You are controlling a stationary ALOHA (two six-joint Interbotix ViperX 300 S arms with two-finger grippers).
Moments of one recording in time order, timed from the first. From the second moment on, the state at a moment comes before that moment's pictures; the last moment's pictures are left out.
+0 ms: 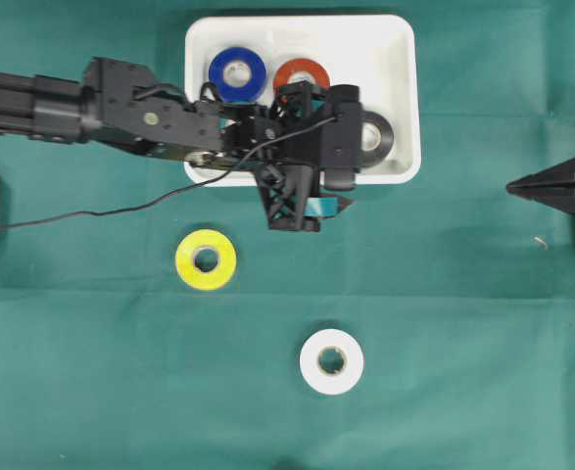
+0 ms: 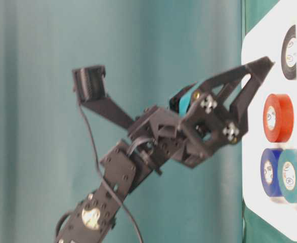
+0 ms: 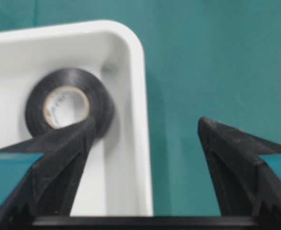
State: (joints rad) left arm 0.07 0.21 0.32 -0.02 0.19 0.19; right arm -0.08 -1.18 1.59 -0.05 -0.12 0.08
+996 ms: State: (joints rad) left arm -0.06 -0.17 0.71 -0.02 0.07 0.19; right arm -0.08 -1.18 1.58 -0.05 -0.12 0.08
